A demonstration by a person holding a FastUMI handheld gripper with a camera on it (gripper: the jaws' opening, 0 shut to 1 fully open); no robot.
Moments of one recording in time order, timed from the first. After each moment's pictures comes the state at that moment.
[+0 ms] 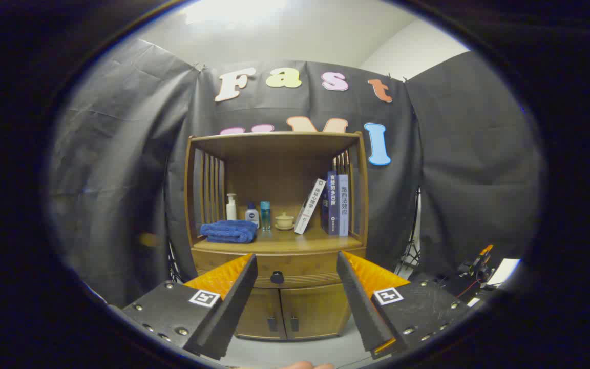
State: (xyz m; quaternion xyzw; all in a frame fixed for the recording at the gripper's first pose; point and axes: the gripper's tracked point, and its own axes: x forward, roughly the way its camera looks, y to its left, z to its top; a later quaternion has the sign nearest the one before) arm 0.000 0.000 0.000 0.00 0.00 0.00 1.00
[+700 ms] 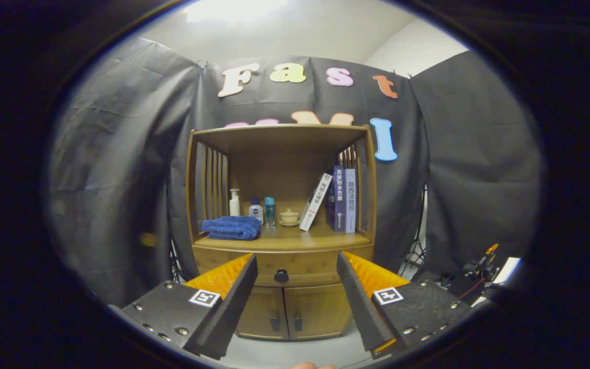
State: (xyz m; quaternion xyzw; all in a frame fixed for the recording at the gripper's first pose) arm 0.032 0.006 -0.012 0.00 0.00 0.01 1.00
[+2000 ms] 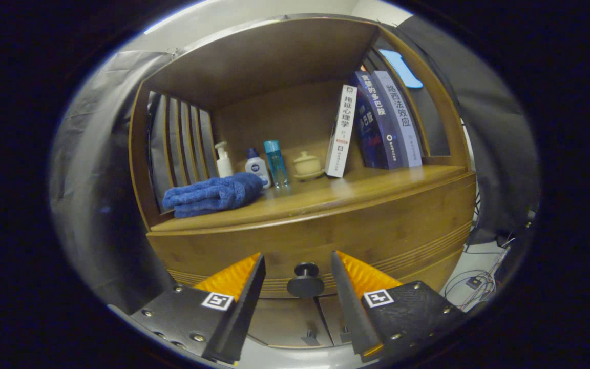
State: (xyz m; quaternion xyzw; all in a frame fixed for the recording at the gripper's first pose) arm 0.253 0.064 -0.191 0.09 0.10 0.06 0.99
